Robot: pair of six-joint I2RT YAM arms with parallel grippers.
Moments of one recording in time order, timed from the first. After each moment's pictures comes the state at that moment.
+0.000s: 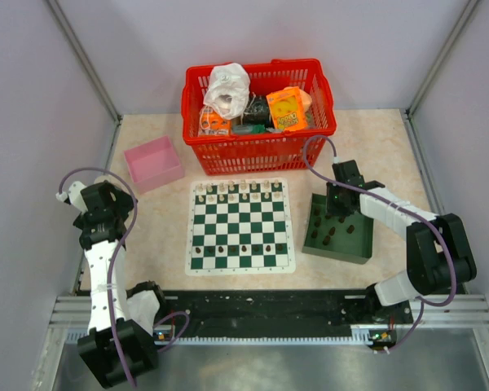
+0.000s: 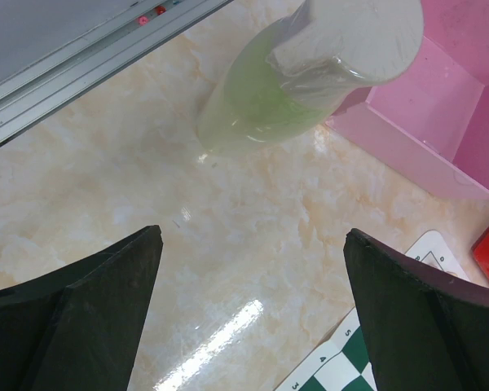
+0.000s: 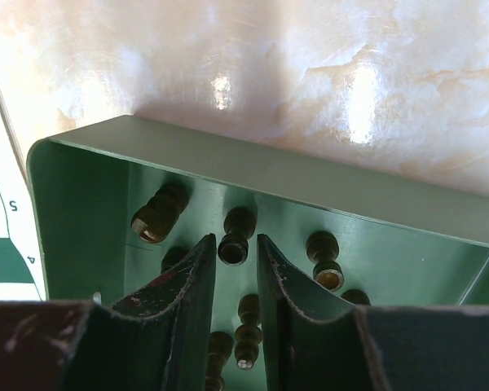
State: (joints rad) left arm 0.37 0.86 0.72 -0.52 -0.22 -0.60; right arm 0.30 1.47 0.83 -0.43 0.06 0.34
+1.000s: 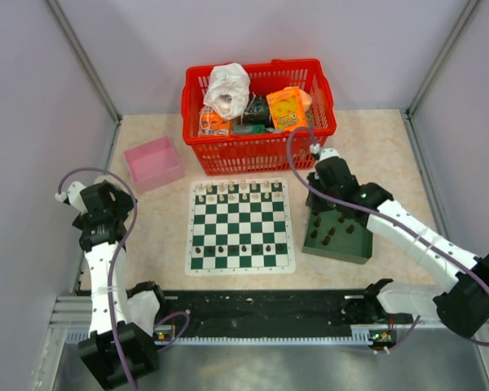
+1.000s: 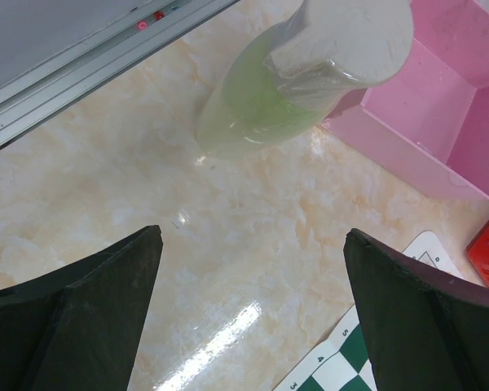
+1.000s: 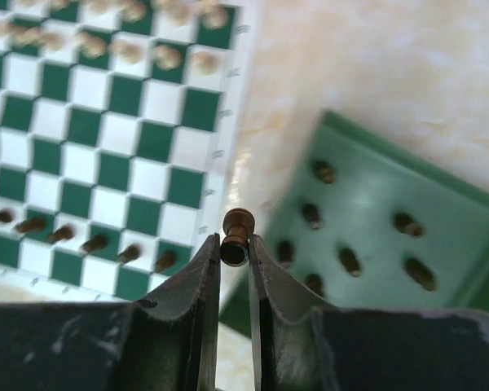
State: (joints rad) left arm 0.37 0.85 0.72 -0.52 -0.22 -0.60; right arm 0.57 1.19 1.00 -0.61 0.18 0.37
